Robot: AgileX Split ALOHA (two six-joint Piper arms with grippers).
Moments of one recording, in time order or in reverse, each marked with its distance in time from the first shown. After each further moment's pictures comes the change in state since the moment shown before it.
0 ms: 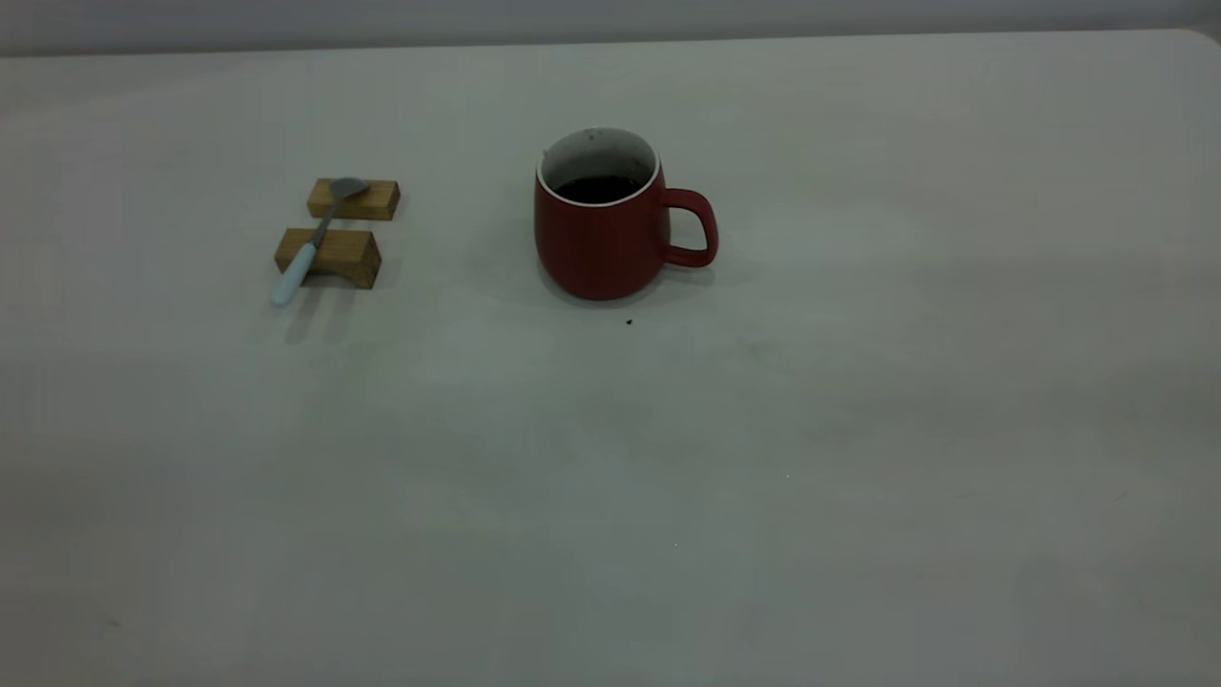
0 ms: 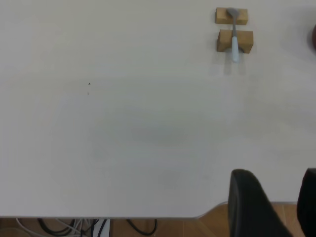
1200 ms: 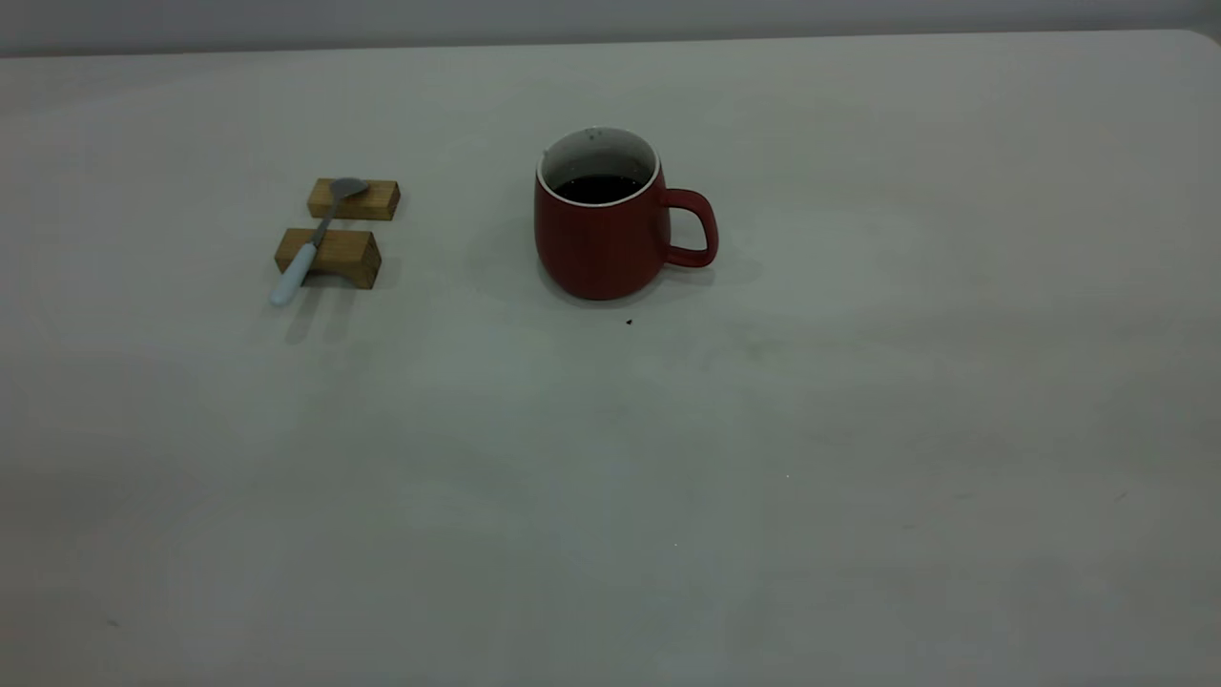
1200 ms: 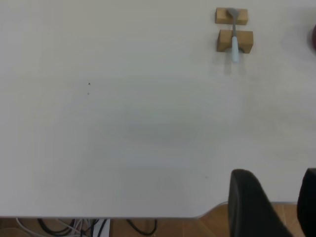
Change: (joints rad) left arm 0.000 0.000 0.000 0.000 0.000 0.000; right arm 0.000 -0.334 0.000 -0.002 0.017 0.000
